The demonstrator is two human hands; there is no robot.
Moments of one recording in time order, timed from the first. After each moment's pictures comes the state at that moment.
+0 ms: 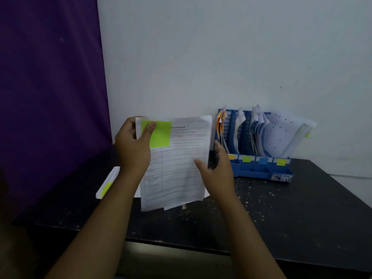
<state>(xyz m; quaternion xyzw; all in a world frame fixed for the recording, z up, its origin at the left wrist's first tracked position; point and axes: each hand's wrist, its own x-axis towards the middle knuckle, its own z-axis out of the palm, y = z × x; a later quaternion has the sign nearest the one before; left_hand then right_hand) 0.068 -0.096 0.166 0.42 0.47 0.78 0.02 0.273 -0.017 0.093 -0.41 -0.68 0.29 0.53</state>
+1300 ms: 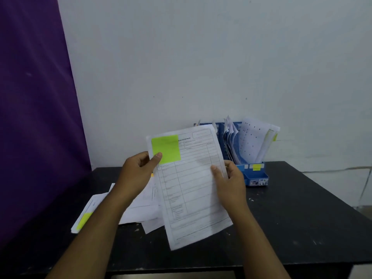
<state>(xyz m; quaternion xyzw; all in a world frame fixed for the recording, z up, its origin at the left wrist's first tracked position) 0.123 -0.094 0.180 0.52 0.59 0.58 0.21 0.364 -0.028 0.121 -0.42 -0.56 0.35 0.62</state>
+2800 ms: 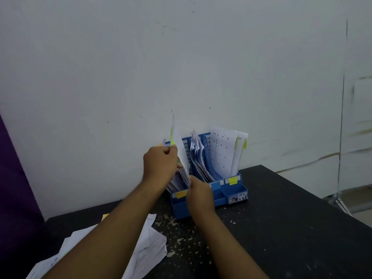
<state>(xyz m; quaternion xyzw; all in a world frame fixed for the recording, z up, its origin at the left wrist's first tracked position) 0.279 0.071 0.238 0.58 0.58 0.55 0.14 0.369 0.137 0.092 -0.60 -0.65 0.14 0.43</state>
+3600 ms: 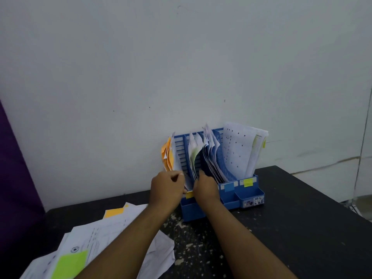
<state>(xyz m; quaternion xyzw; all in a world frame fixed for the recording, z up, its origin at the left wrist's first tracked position) 0.231 0.118 0.146 0.61 0.59 0.51 0.13 0.349 0.230 0.072 -0.64 -0.67 0.10 0.36</state>
